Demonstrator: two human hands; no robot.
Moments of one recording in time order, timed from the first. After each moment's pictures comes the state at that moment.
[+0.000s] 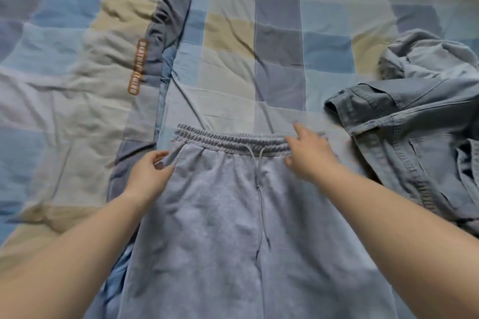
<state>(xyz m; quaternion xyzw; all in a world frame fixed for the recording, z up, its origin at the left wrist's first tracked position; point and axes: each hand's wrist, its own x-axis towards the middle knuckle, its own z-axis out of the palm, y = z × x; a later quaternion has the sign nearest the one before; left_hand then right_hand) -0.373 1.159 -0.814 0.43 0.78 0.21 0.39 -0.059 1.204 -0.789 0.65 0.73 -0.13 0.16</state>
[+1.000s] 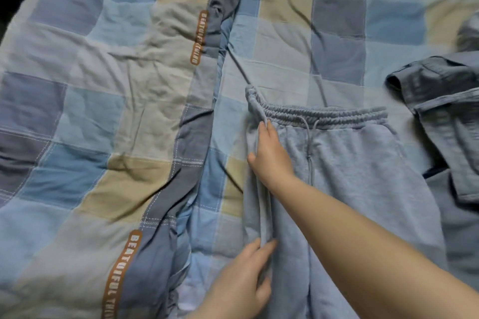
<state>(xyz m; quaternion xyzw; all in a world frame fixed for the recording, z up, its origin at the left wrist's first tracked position) -0.321 0.936 -0.770 0.66 0.58 0.02 0.48 -0.239 1.124 -0.804 0.64 0.67 -0.37 -0.05</state>
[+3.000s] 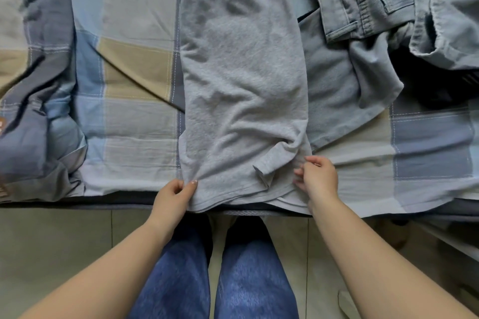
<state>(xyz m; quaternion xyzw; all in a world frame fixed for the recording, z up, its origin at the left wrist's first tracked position) -0.199 0.795 -0.814 0.24 0.80 0.10 0.55 0.068 0.830 -0.827 0.84 0.03 -0.50 -0.22</state>
